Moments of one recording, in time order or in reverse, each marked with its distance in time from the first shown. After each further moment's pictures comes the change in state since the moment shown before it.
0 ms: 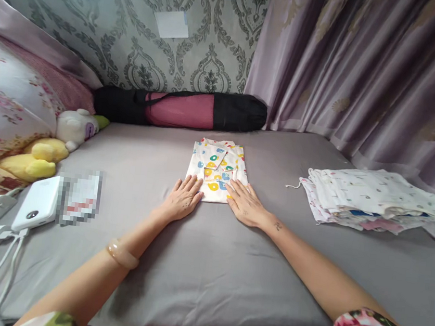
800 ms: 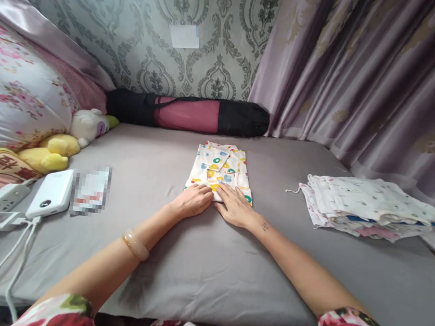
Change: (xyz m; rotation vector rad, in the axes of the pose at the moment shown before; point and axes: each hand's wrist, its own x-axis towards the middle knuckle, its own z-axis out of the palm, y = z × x) left_hand 0.006 0.015 -0.015 0.079 0.233 0.492; right_hand 0.012 -0.035 -0.004 0.018 0.056 -0.107
